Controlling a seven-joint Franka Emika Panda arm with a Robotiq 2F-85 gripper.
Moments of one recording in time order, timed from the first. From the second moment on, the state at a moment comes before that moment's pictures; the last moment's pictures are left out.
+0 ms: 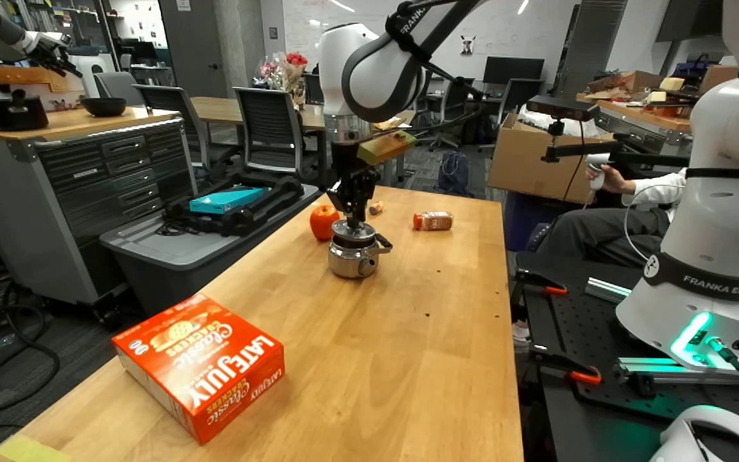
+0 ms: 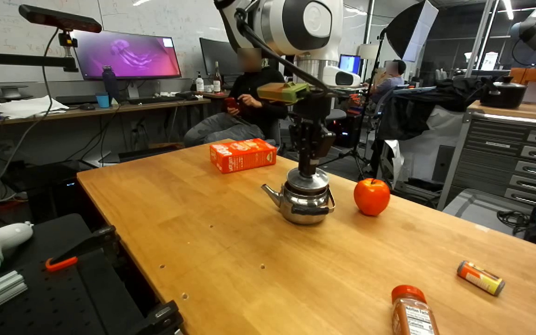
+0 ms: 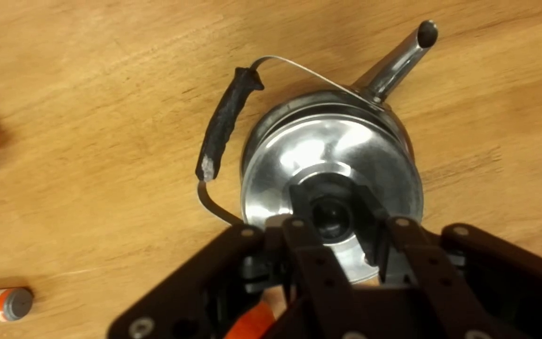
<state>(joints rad) 0.03 0.37 -0.09 -2.05 -0.06 2.36 0.31</state>
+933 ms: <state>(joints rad) 0.07 0.41 -0.08 -2.04 -0.07 2.38 0.35</state>
